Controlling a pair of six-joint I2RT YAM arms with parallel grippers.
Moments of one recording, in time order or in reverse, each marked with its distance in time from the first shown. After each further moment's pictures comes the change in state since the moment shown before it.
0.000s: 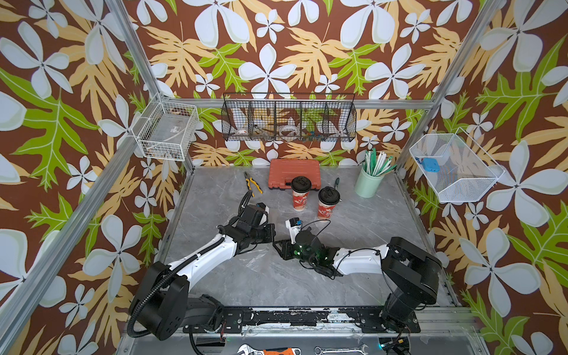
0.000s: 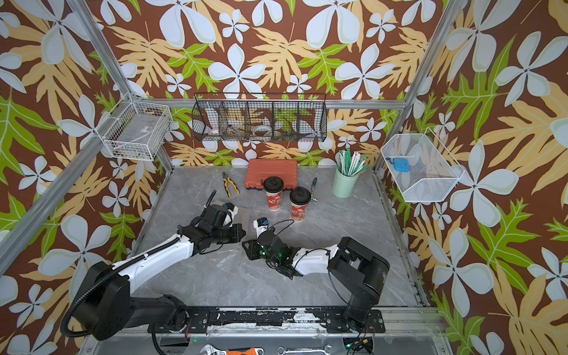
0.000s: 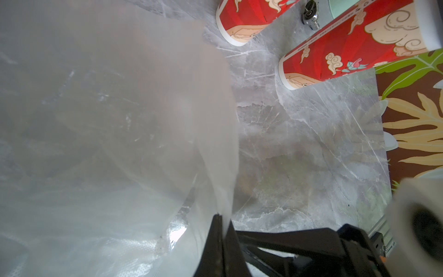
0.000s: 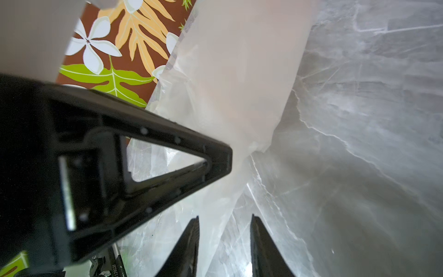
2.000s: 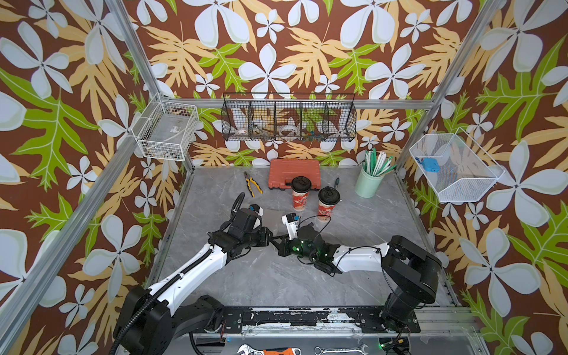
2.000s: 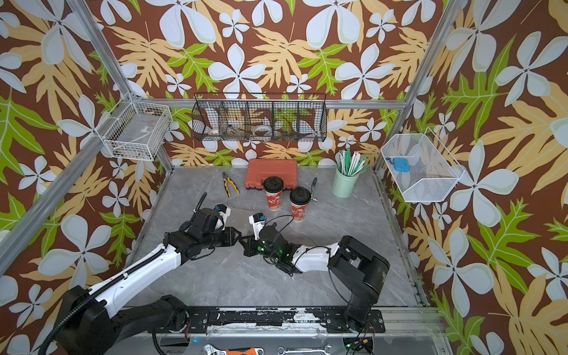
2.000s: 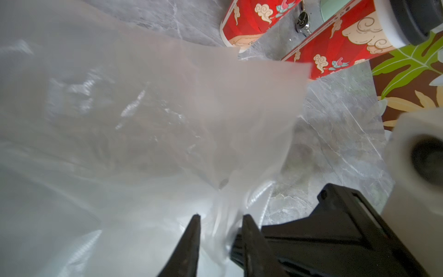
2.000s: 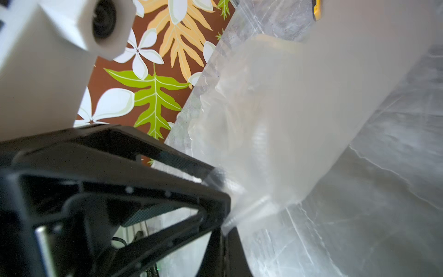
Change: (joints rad) left arm 0.000 -0.183 -0.027 -0.124 -0.075 0.031; right arm -0.028 -0.014 0.022 0.104 -0.130 -0.028
